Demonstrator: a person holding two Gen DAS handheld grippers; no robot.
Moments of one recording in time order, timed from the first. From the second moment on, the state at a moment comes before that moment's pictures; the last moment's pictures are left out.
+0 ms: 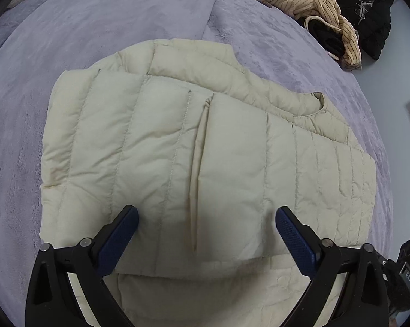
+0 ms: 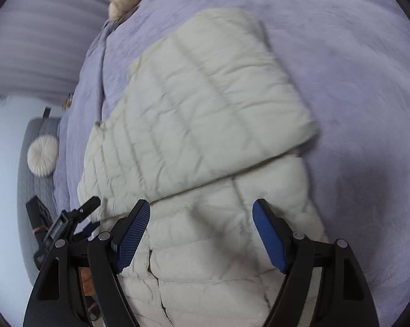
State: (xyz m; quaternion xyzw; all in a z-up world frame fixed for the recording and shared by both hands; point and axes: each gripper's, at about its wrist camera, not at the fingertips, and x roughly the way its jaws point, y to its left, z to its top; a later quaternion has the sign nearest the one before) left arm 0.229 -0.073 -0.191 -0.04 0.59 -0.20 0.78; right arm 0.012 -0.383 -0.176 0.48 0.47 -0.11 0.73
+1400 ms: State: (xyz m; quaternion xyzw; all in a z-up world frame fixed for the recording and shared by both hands) left arm 0.225 -0.074 -0.202 0.04 0.58 -0.16 0.80; right arm 0.069 -0.490 -0.198 0.38 0.51 -0.18 0.75
